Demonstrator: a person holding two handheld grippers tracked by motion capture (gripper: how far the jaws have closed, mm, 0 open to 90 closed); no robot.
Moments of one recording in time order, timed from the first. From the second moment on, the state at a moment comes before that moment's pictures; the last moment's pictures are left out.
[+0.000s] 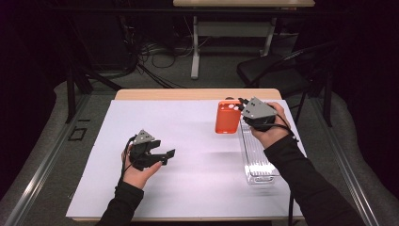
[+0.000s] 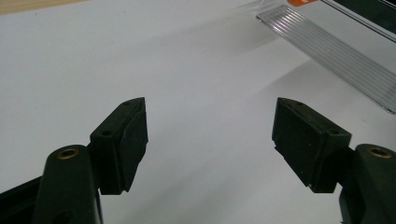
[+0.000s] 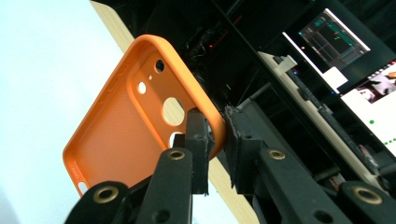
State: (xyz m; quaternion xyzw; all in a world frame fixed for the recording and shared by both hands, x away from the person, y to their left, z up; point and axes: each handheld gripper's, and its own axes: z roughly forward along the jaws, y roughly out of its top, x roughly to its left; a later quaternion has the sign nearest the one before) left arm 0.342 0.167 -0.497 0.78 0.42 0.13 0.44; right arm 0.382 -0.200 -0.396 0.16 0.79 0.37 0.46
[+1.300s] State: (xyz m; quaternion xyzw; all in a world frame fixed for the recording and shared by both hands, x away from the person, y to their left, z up) left arm 0.342 0.170 -0.497 0.78 0.42 0.13 0.44; right arm 0.404 -0.277 -0.403 0.22 0.78 0.32 0.50
